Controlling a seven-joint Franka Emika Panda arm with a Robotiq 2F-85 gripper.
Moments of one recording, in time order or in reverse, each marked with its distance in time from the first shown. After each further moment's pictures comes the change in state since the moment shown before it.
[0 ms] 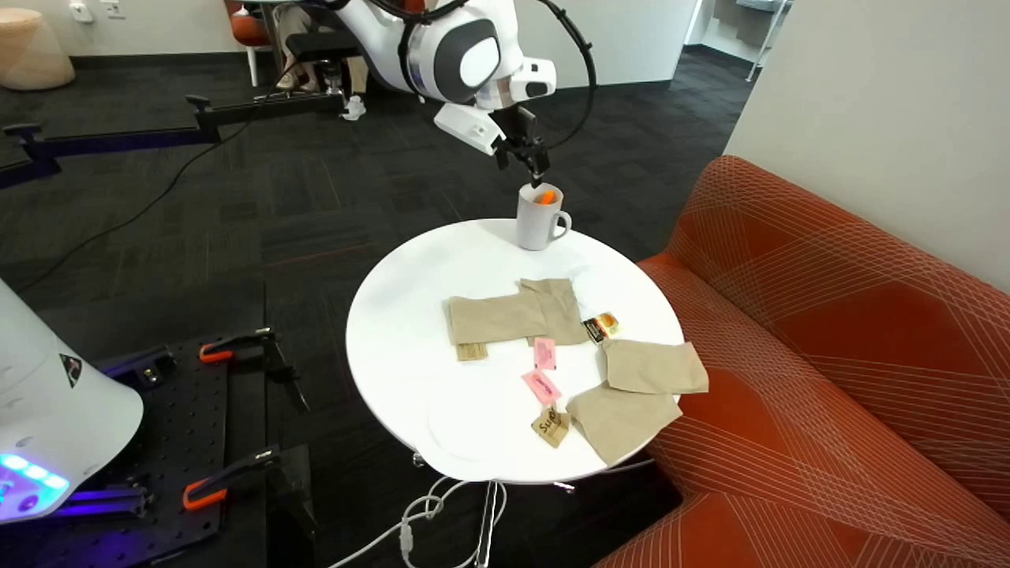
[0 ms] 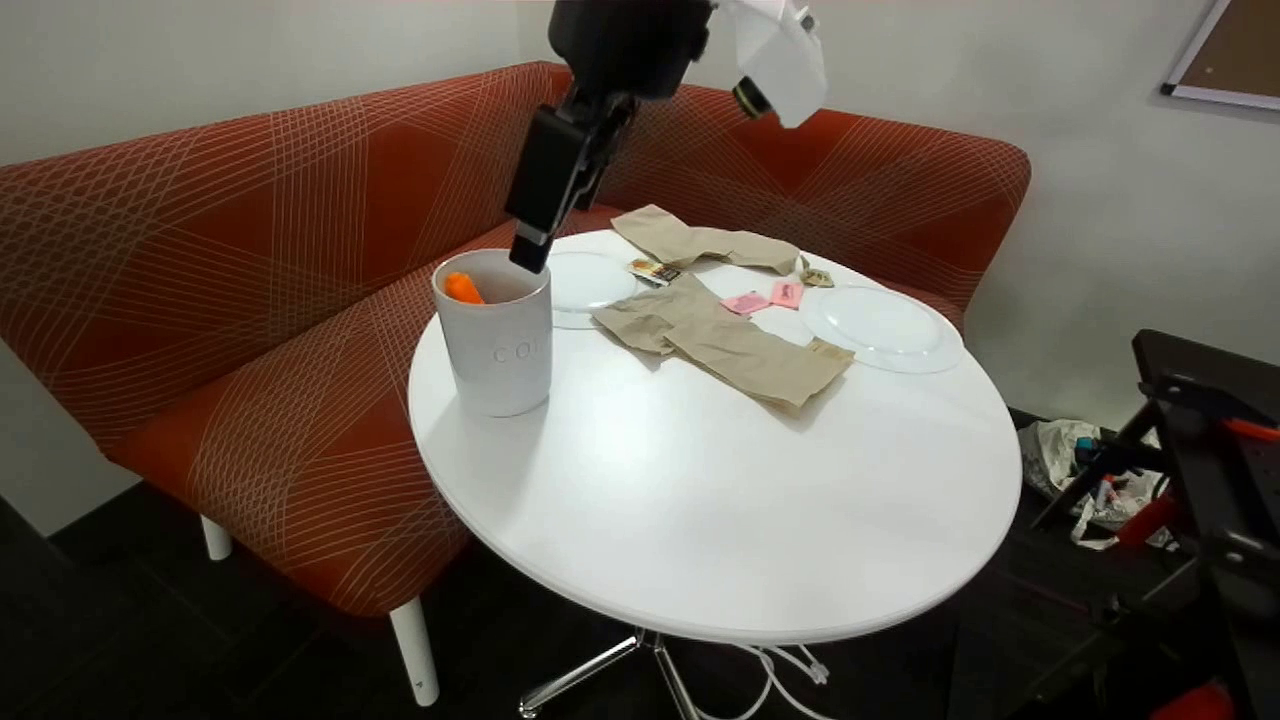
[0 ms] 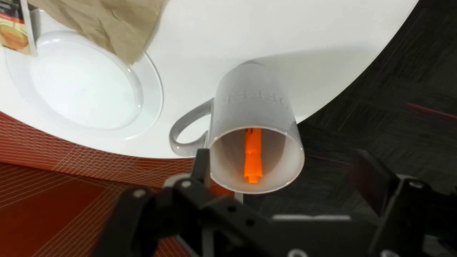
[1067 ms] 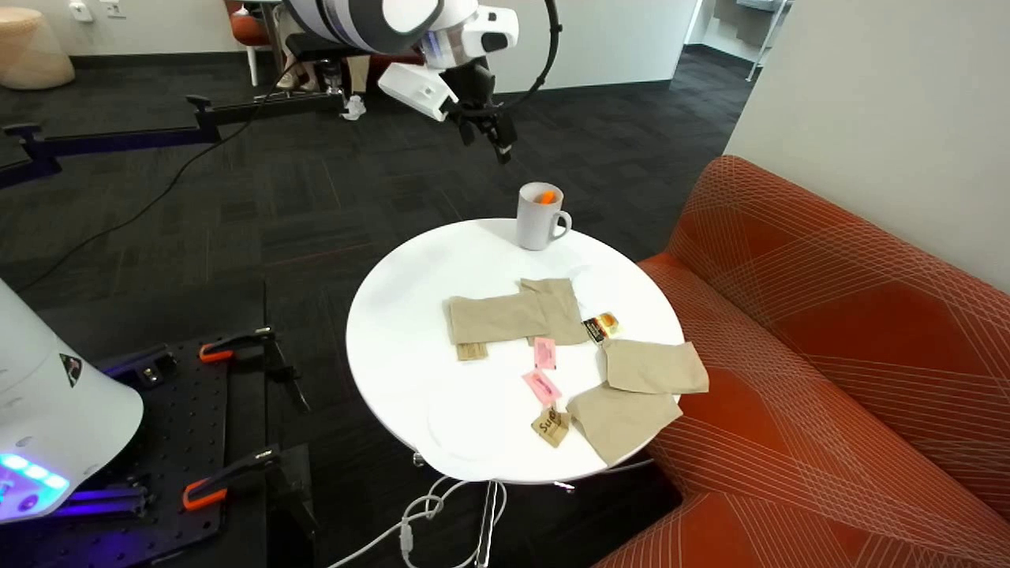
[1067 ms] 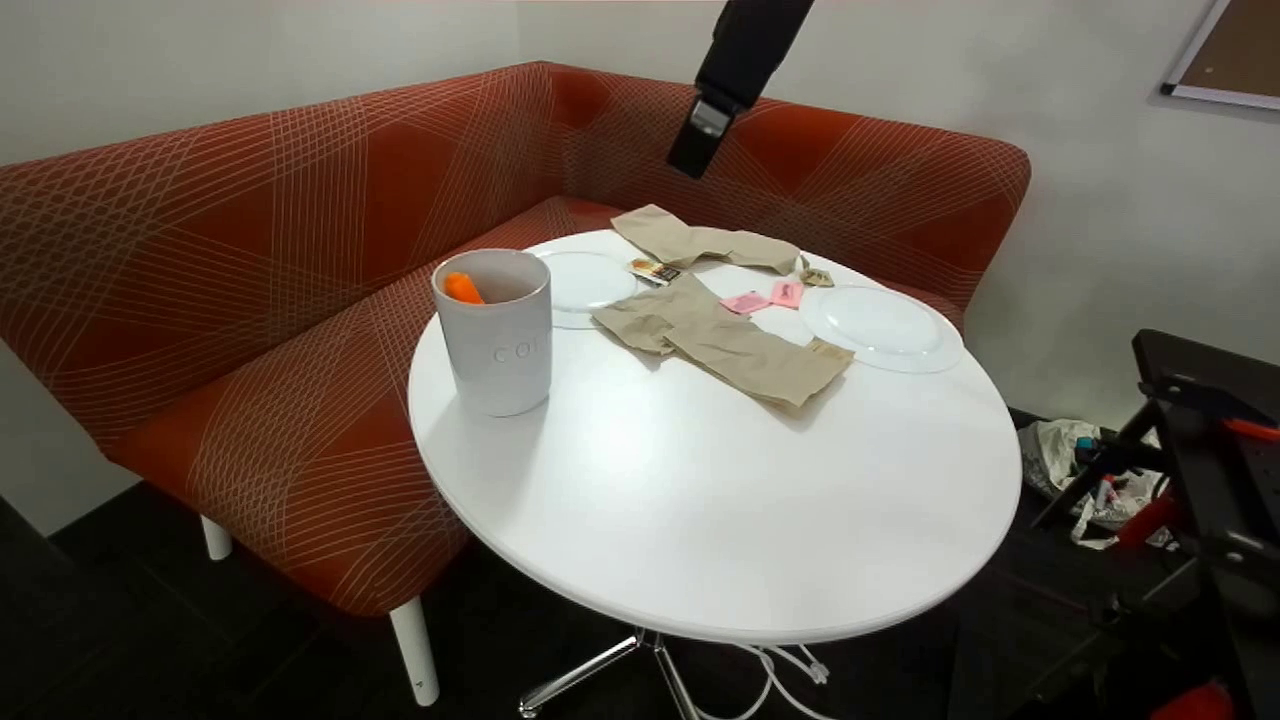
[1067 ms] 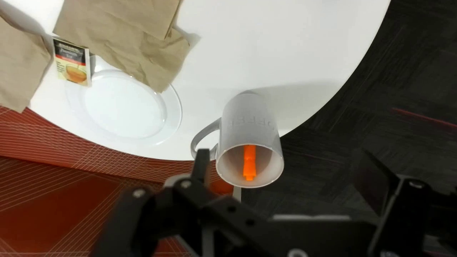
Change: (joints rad) arm -0.069 -0.356 0.062 -0.338 0.058 0.000 -0.057
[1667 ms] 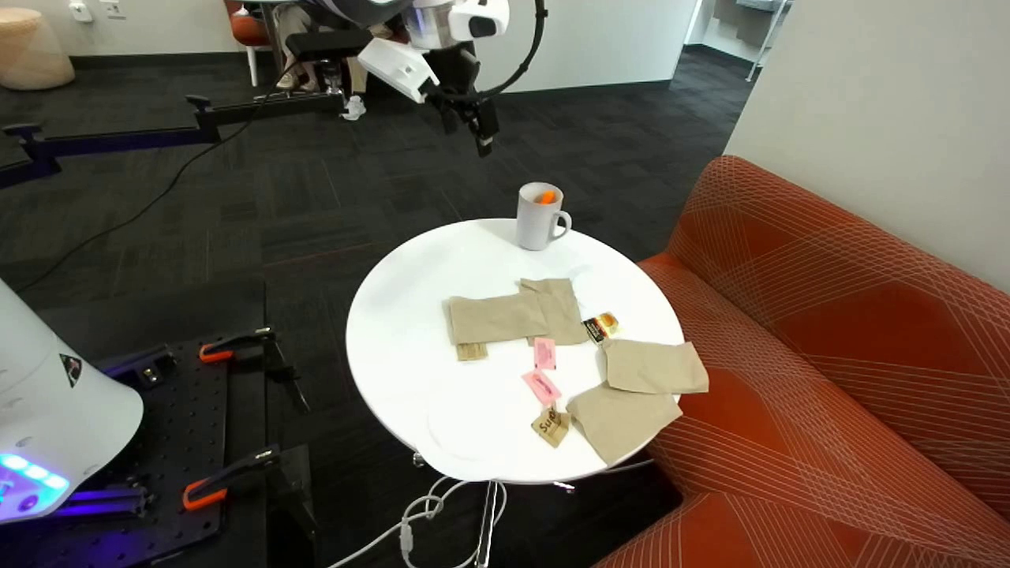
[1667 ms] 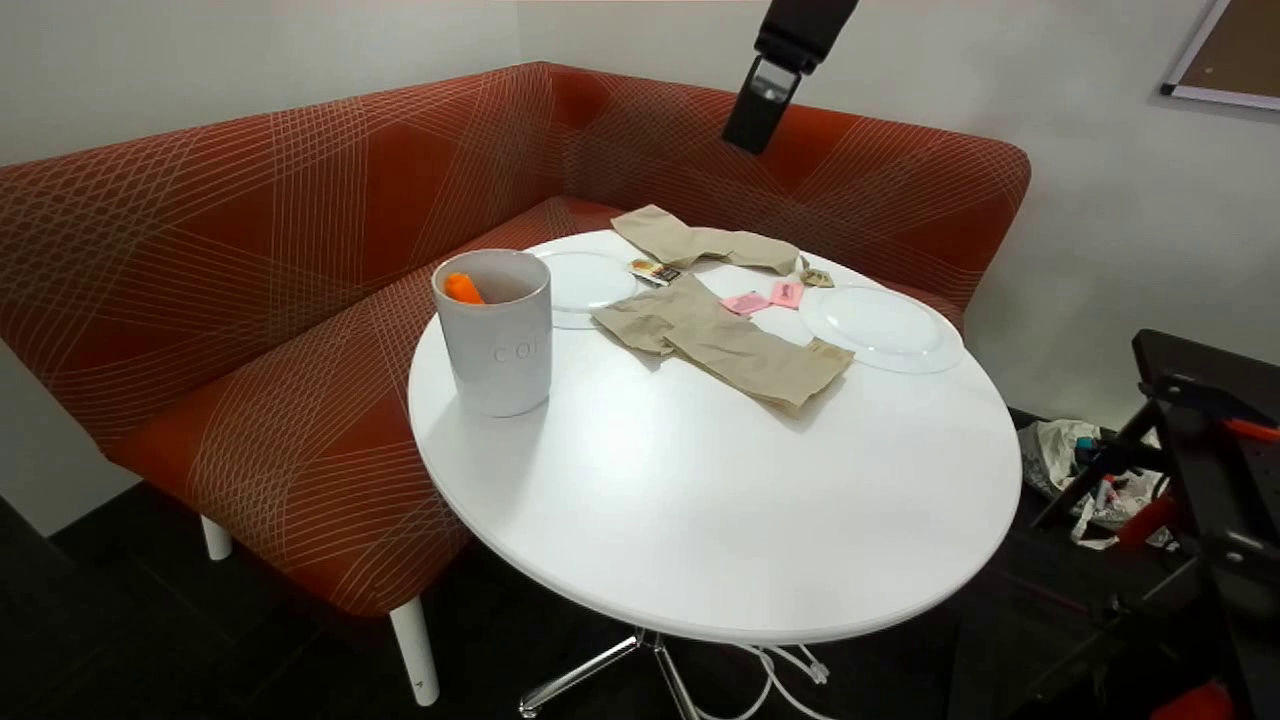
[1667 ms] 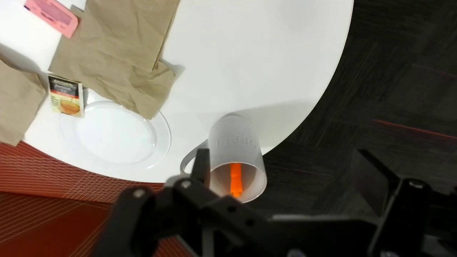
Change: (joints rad) arm -0.001 -0.087 0.022 -0.025 0.149 -0.135 -0.068
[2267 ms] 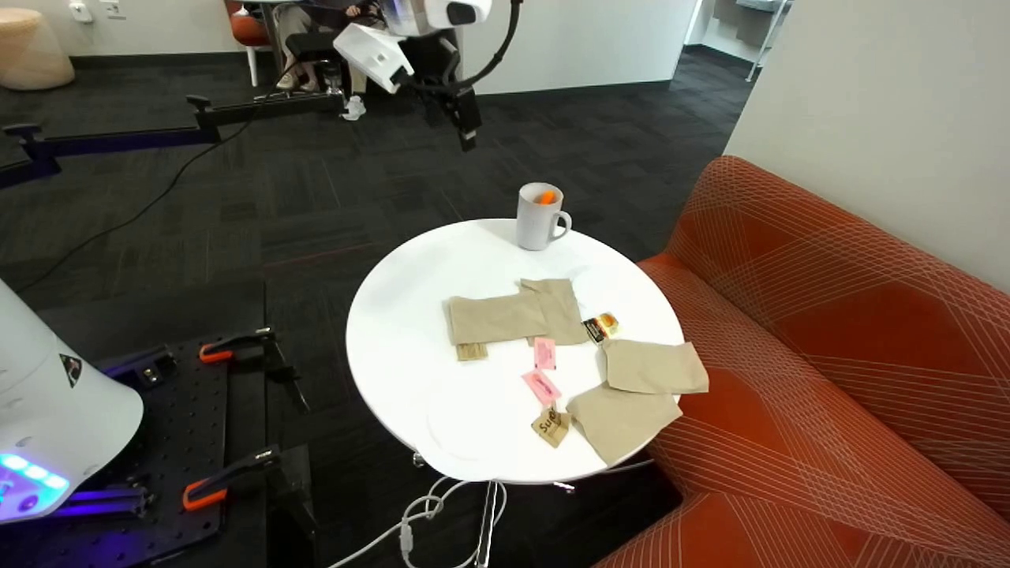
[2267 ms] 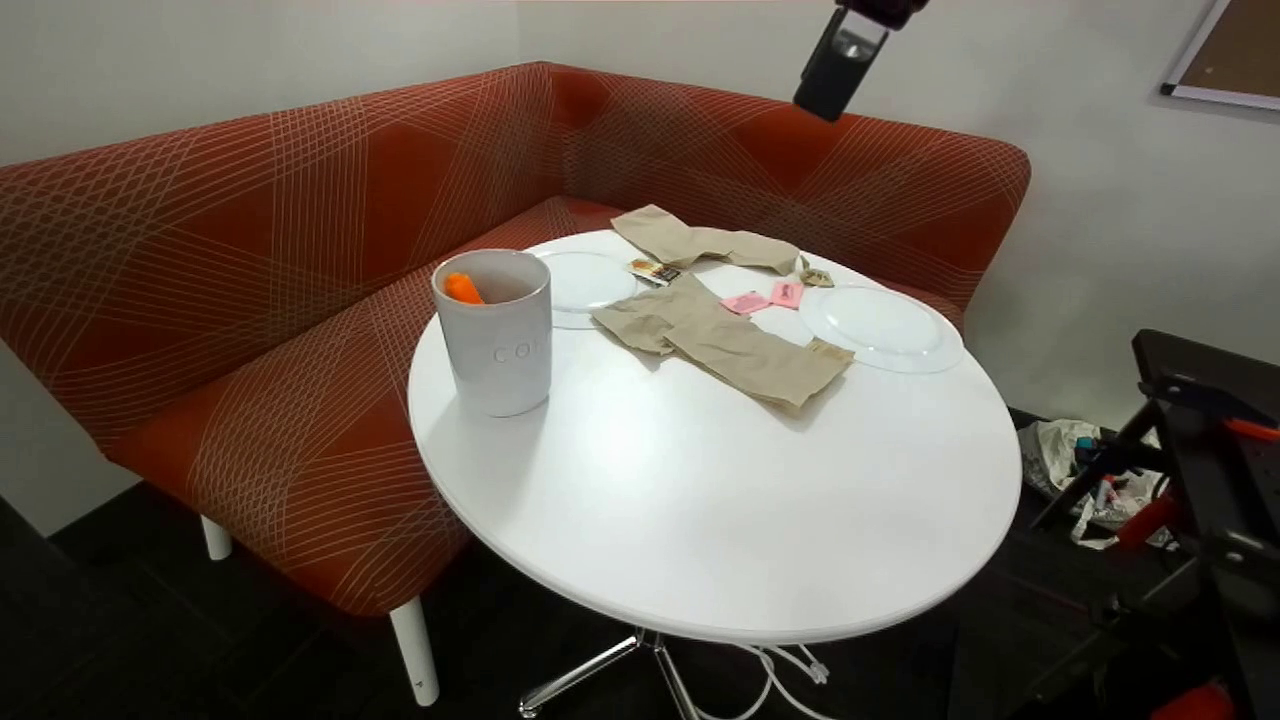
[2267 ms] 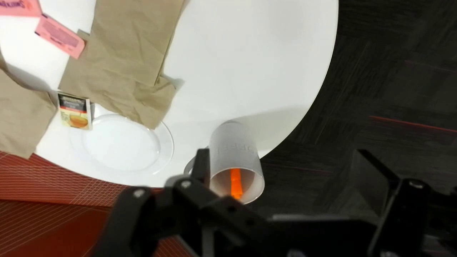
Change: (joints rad) arm 0.000 -0.104 0.002 -0.082 0.052 -0.015 -0.002
